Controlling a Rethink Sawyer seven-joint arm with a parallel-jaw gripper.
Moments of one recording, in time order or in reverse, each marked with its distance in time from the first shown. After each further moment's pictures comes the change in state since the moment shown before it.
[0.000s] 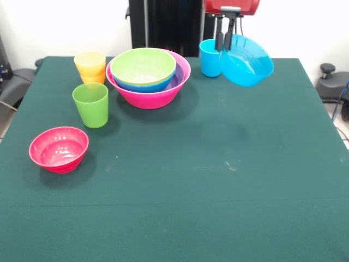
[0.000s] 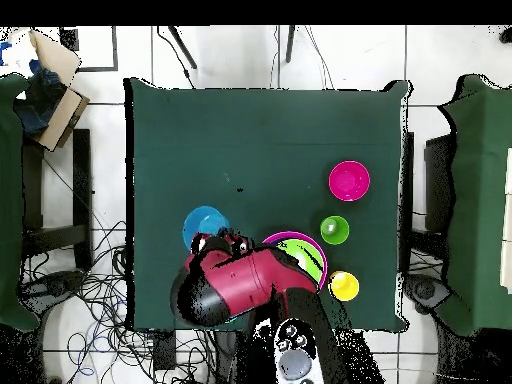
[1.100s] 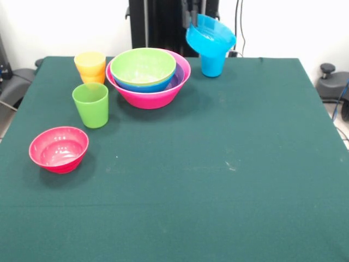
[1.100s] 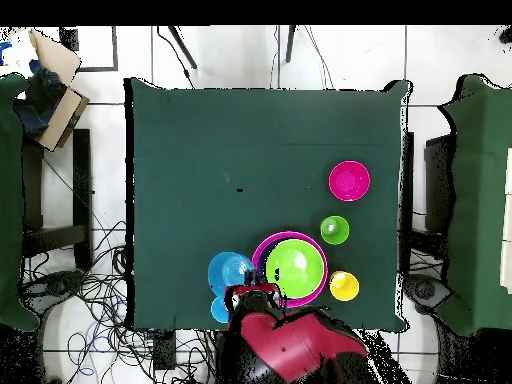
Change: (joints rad) arm -0.283 -0.134 0.111 0.300 -0.253 -0.244 0.000
